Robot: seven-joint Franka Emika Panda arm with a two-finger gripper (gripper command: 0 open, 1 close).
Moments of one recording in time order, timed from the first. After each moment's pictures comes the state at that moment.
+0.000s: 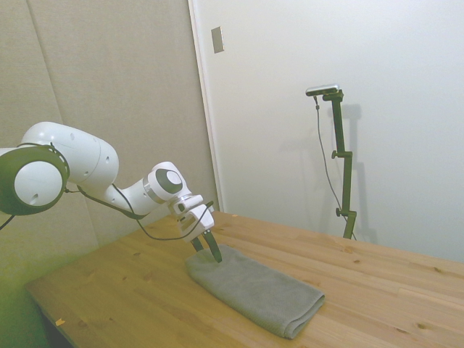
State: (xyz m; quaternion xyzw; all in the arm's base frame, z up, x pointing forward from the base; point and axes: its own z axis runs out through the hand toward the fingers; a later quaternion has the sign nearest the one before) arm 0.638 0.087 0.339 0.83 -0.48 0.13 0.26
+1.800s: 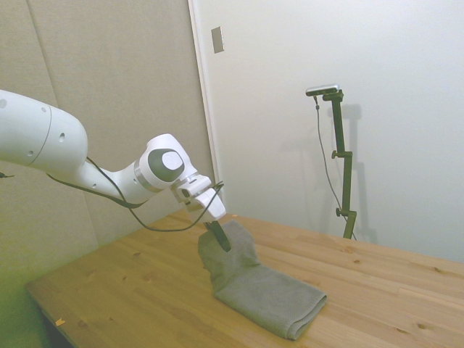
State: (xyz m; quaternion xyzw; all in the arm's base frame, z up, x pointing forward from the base) arm 0.579 -0.032 0.435 0.81 -0.54 0.18 0.13
